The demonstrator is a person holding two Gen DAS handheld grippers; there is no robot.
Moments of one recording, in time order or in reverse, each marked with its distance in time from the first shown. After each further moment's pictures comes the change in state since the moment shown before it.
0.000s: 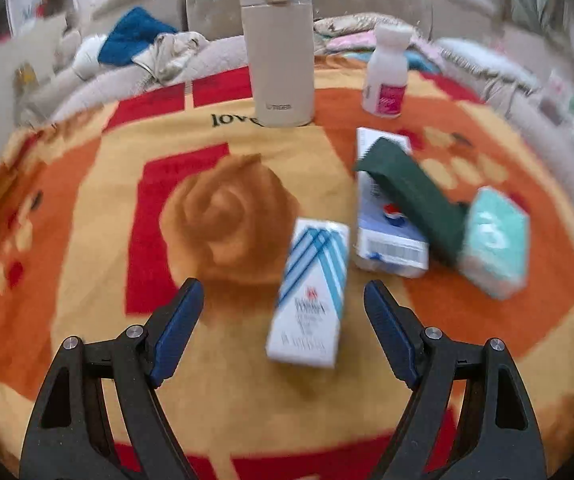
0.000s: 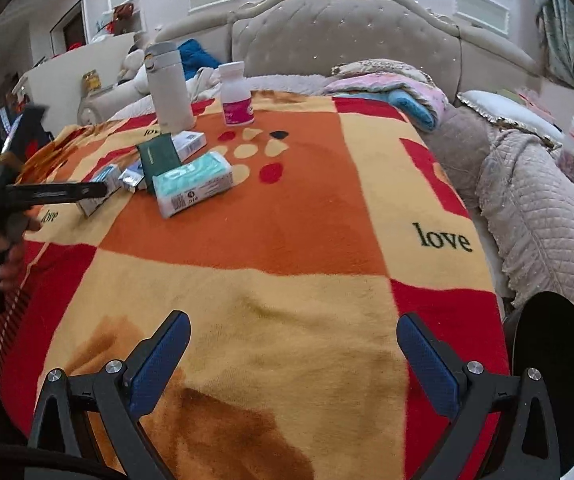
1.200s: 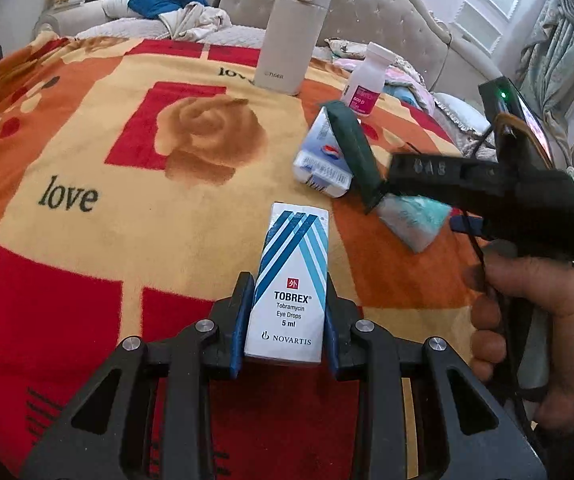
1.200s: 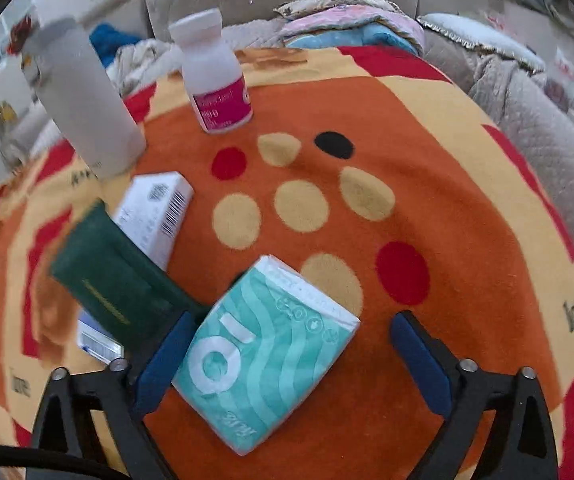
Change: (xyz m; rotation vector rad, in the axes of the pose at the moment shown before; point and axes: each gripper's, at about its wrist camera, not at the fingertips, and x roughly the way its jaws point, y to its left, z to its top) left arm -0.049 -0.009 -0.070 -0.310 -0.029 -0.207; right arm 0.147 0.091 0.138 0.251 0.245 -0.156
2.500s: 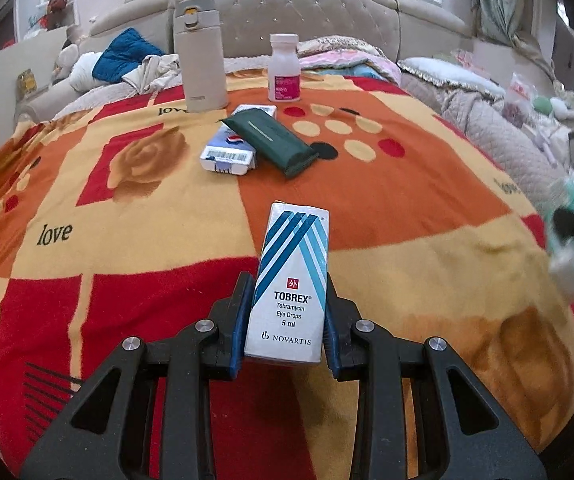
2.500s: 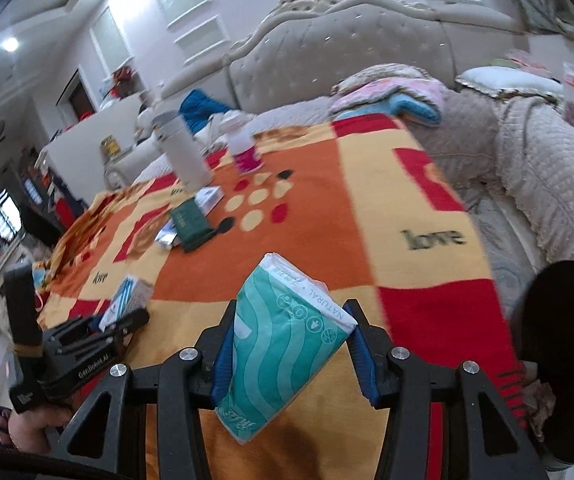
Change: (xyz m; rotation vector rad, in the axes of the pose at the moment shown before) left arm -0.012 -0.085 -0.050 0.307 -0.075 0.122; right arm -0.124 -0.194 -0.137 -0.058 -0.321 0.379
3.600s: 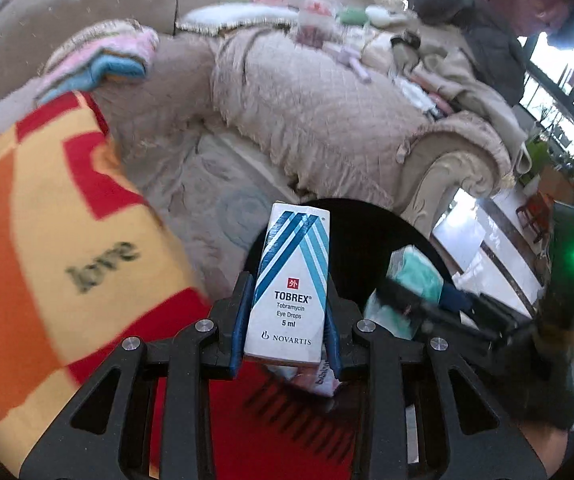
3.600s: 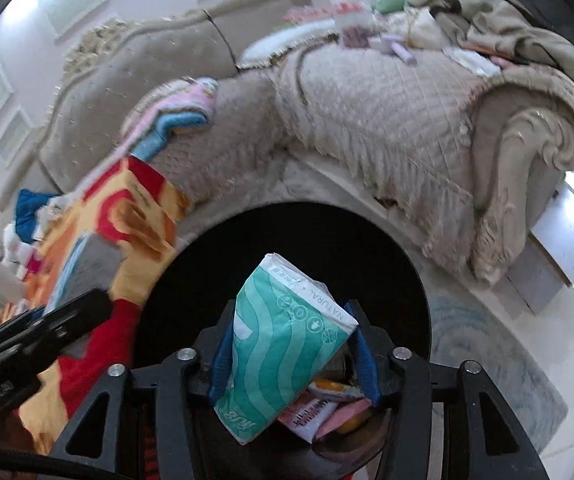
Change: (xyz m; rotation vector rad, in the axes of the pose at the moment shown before) left arm 0.042 -0.345 0.075 0.399 0.207 -0.553; right arm -0.076 -0.219 -0.042 0.500 0.001 -0.483
